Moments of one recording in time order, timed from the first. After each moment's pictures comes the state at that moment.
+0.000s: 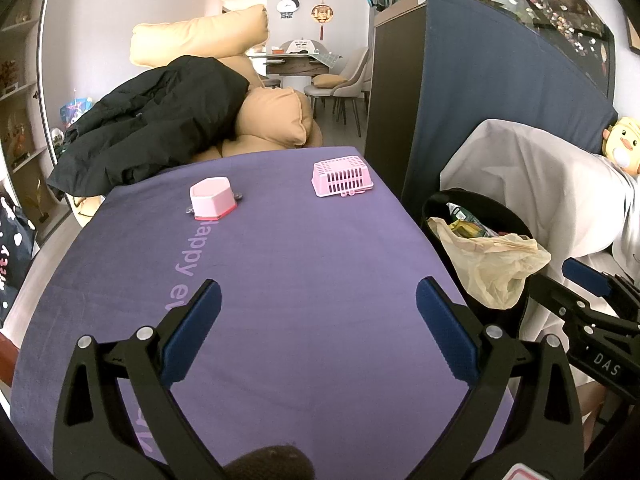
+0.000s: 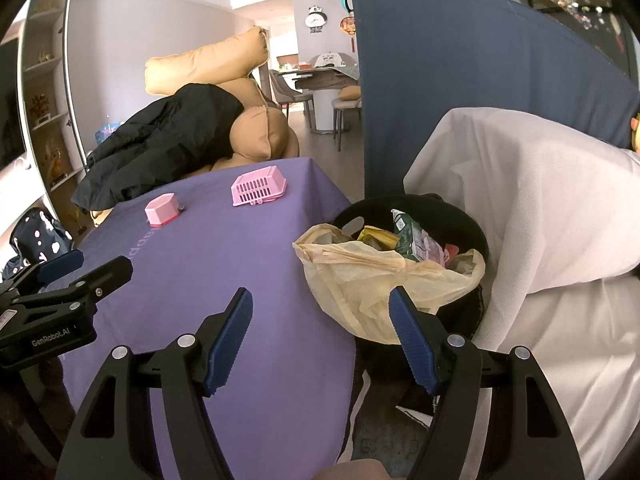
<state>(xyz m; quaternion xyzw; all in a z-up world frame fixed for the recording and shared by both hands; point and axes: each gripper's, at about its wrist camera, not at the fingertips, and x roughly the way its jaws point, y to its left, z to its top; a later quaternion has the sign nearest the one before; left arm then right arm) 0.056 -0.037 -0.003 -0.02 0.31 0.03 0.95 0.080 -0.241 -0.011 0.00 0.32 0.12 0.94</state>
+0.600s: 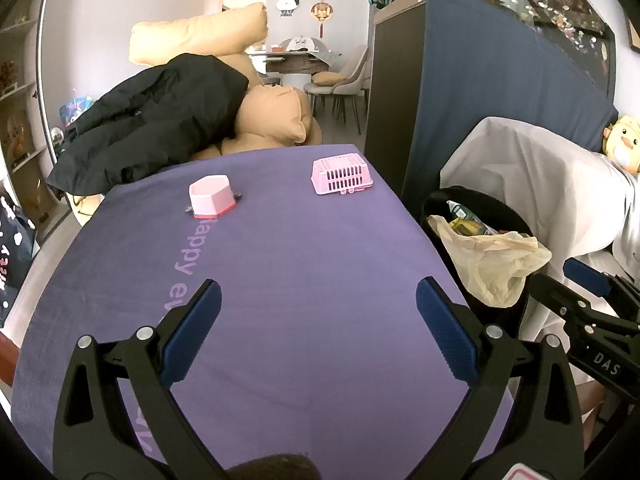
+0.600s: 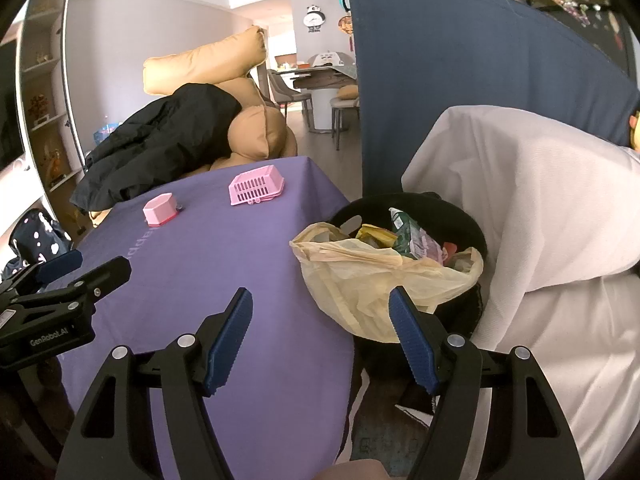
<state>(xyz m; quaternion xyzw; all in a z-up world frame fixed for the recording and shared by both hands) 0.056 -0.039 -0.002 -0.02 0.31 0.03 0.95 0.080 -0.243 -0.013 0.01 0.32 0.12 0.94</state>
